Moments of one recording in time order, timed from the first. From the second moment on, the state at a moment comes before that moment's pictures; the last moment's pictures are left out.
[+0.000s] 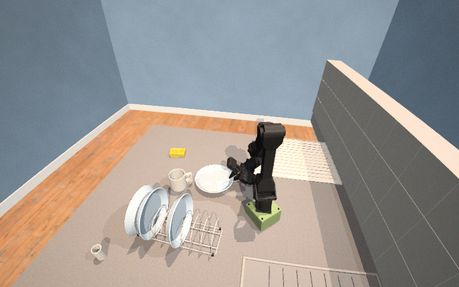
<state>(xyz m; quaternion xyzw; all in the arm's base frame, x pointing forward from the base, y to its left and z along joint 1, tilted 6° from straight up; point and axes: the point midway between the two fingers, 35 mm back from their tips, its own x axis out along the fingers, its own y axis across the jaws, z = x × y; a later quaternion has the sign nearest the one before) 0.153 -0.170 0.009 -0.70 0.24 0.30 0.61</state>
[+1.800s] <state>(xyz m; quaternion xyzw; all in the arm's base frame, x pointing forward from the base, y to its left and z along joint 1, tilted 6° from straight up) 0.153 -0.170 0.009 -0.70 0.24 0.30 0.61</state>
